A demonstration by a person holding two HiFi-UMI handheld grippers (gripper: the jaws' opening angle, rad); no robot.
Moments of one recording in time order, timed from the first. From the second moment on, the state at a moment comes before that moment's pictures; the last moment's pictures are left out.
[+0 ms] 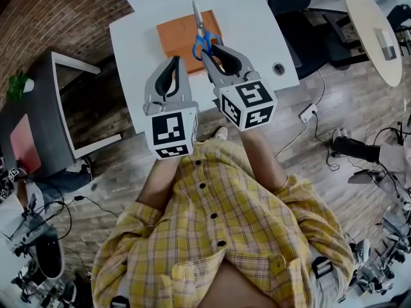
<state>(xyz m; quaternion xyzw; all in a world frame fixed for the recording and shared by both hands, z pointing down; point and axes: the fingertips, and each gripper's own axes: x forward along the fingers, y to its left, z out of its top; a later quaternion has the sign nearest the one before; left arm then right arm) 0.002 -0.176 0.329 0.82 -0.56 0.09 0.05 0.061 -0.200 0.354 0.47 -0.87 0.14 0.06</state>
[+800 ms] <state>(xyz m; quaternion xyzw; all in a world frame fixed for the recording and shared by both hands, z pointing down) 0.001 -0.183 0.329 0.83 -0.55 0.08 0.06 0.065 -0.193 0.324 0.50 -0.86 0.07 0.03</state>
